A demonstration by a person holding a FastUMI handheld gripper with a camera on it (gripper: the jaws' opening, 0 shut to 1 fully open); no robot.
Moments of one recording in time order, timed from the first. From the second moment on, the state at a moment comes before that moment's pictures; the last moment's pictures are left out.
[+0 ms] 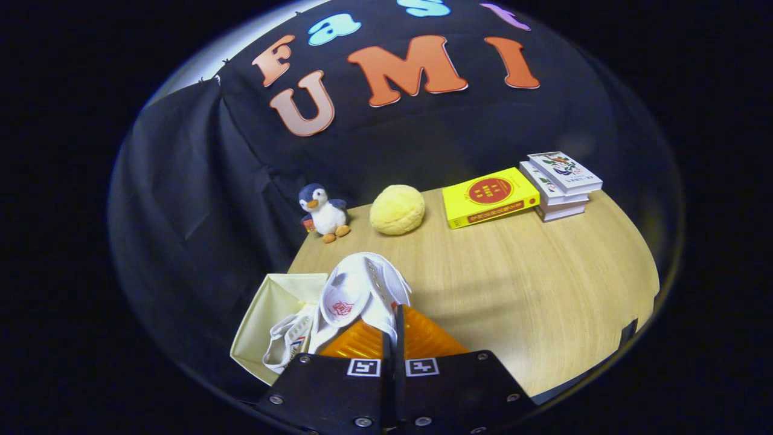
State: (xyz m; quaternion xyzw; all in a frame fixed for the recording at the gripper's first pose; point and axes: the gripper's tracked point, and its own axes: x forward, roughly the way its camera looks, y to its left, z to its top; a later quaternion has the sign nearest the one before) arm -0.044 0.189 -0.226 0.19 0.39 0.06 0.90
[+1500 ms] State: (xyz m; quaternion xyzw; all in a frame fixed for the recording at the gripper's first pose) arm -0.050 0.356 -0.254 0.18 0.49 0.15 0.84
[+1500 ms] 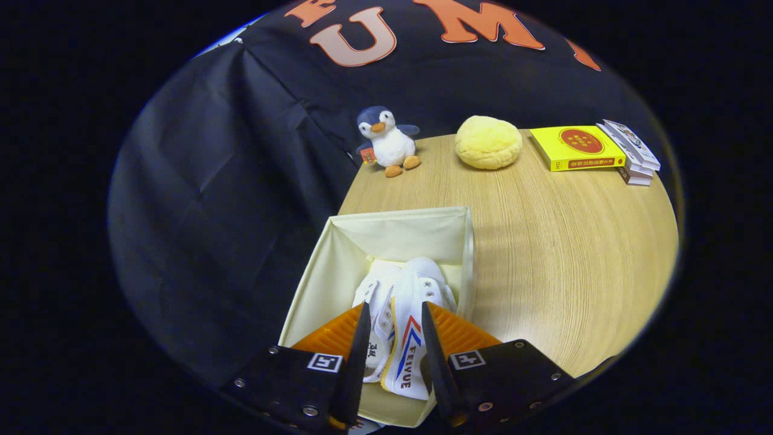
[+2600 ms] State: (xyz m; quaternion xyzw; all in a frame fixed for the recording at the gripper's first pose) arm -0.004 -0.001 -0.027 0.08 0.05 0.02 1.00
